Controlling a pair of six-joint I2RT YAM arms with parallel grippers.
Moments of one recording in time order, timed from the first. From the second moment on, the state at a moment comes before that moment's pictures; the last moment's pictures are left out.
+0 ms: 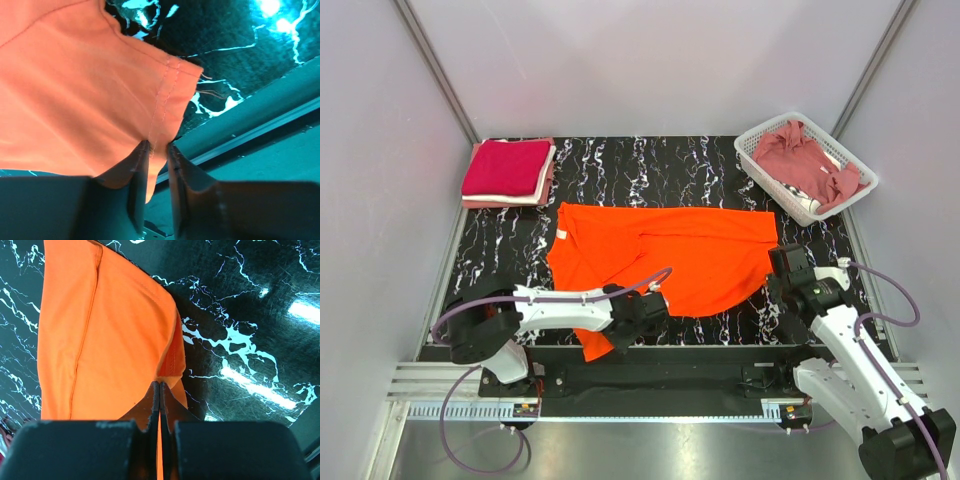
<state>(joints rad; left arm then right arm) -1.23 1.58 0.88 -0.77 -0.17 -0.42 0.31 0.78 0.64 -0.88 0.47 1.52</state>
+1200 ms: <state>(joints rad) -0.95 1.51 1.08 -0.93 -0.30 -0.21 0.30 1.07 0.72 -0.72 0.51 1.00</state>
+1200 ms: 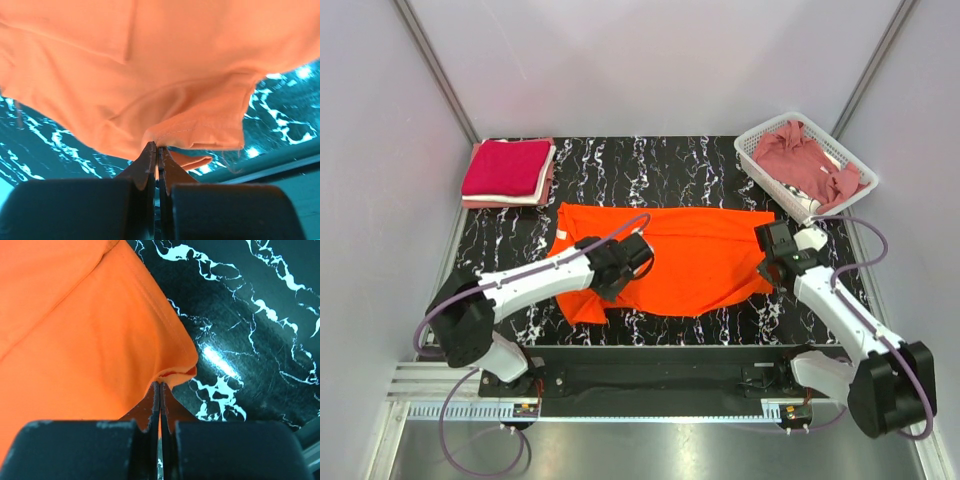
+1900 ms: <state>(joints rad) -0.71 1.64 1.28 -0.94 -0.35 -0.02 0.19 1.28 0.84 -0.61 0.50 0.75</state>
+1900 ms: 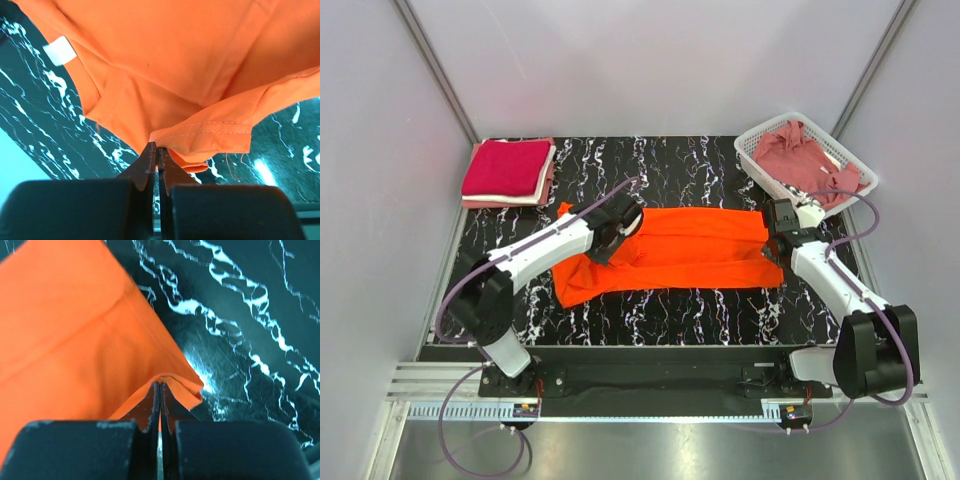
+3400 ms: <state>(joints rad) -0.61 2.01 1.57 -0.80 -0.53 0.21 0.05 1.63 1.00 -0.45 0.35 0.59</state>
